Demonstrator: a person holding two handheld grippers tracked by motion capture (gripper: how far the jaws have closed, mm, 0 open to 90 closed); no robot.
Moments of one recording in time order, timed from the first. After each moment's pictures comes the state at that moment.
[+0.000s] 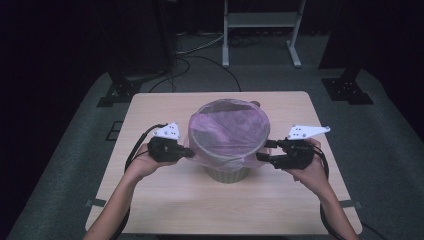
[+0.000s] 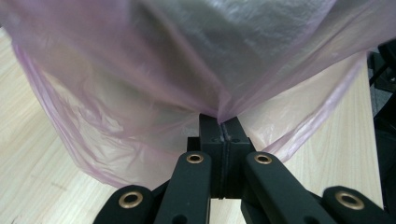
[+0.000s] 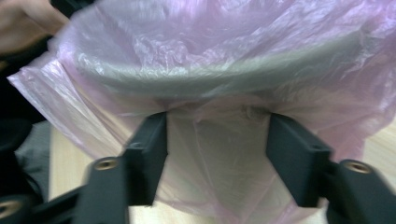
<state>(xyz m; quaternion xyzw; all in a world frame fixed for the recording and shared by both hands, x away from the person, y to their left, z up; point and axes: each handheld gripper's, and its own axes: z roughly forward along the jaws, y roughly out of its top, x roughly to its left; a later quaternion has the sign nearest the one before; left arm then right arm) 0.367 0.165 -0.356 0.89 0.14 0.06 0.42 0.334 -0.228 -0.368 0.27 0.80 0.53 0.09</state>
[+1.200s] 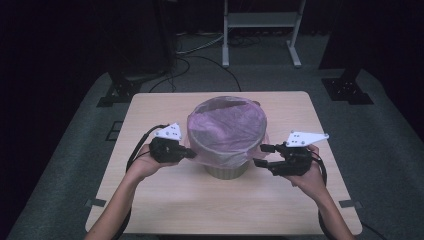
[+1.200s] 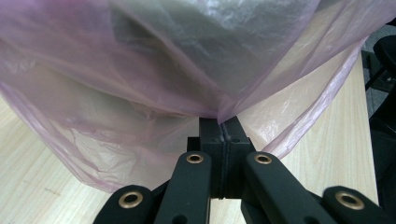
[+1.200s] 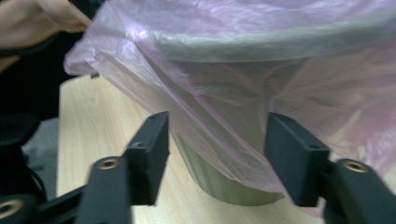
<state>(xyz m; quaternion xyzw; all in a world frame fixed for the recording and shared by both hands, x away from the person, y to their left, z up) 0.366 0.162 -0.359 0.89 0.14 0.06 0.42 0.323 -0.220 -0.377 0.25 0.80 0.54 0.10</state>
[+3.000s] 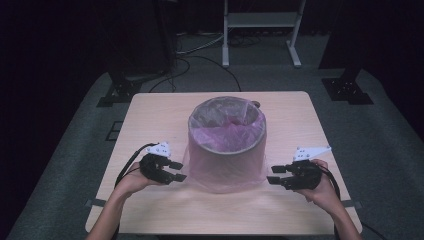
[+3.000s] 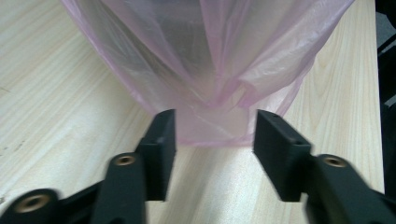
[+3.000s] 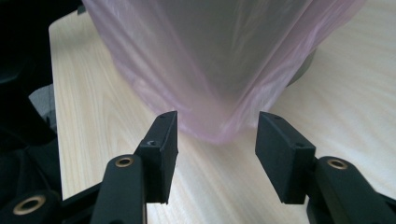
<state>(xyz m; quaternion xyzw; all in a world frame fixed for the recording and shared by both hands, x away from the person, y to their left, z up) 0.355 0.204 -0.417 0.90 0.20 0.01 0.39 0.316 -0.261 -0.426 0.30 0.83 0.47 0.03</state>
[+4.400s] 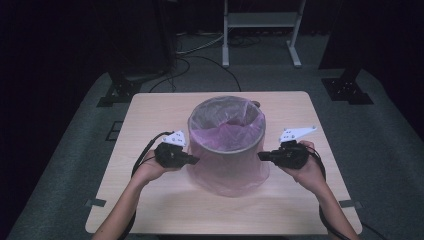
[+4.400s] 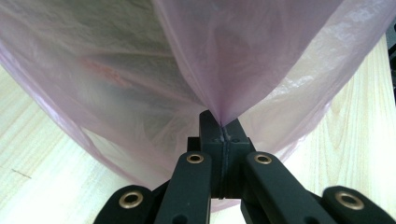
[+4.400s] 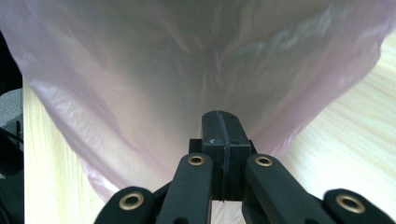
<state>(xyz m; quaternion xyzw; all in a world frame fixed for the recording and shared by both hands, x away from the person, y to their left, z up) 0.374 0.162 -0.399 0.90 0.16 0.05 0.40 0.350 -0.226 -0.394 0.29 0.84 0.45 0.06</state>
